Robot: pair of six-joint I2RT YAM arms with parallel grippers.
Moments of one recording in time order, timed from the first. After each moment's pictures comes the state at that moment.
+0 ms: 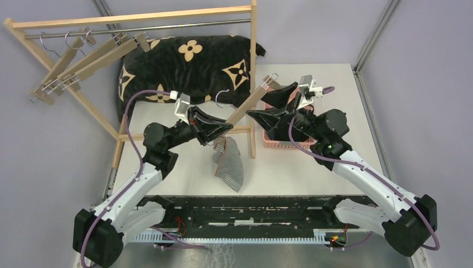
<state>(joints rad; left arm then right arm) -0.41 0.90 0.64 0.65 0.81 -0.64 0.62 1.04 0.86 0.59 -0.48 0.36</state>
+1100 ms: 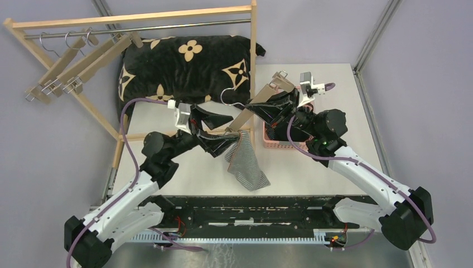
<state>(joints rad) -0.61 0.85 0.62 0.68 0.58 -0.53 0.63 1.12 0.88 0.81 -0.56 0.51</state>
